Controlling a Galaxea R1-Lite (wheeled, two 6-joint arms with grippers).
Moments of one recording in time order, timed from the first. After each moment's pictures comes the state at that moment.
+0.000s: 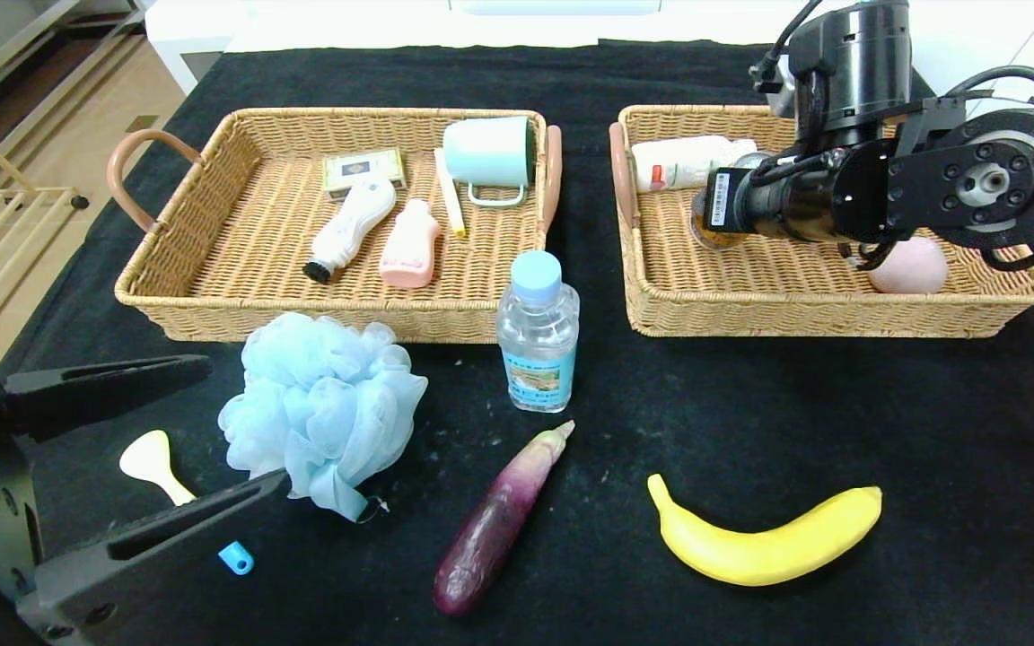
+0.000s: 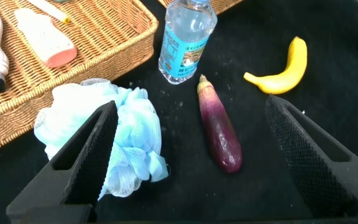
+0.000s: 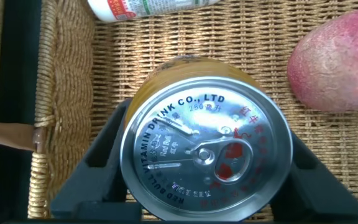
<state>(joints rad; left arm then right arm) -0.38 0.95 -0.62 -0.27 -0.35 0.16 0.47 2.01 -1.95 0.22 -0.44 0.20</state>
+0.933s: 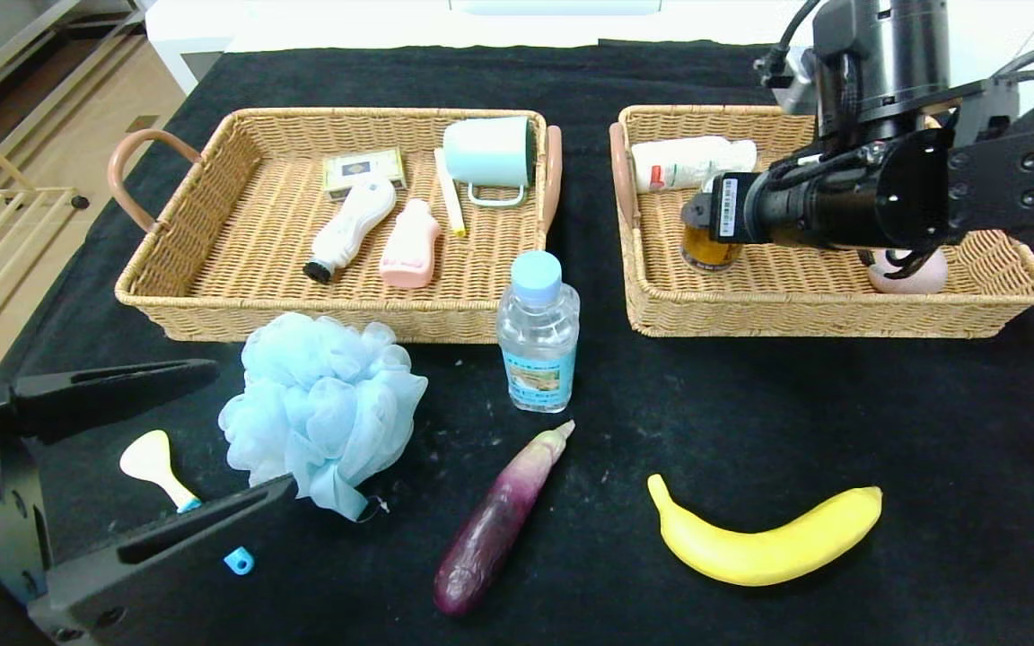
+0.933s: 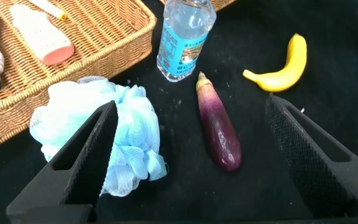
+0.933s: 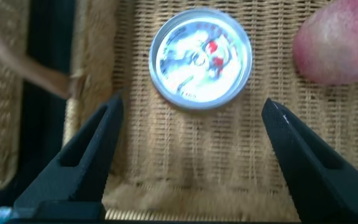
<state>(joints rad) -0.38 0.96 -0.62 -0.26 -0.35 0.17 0.53 1.91 -1.84 0.26 -0.44 0.20</state>
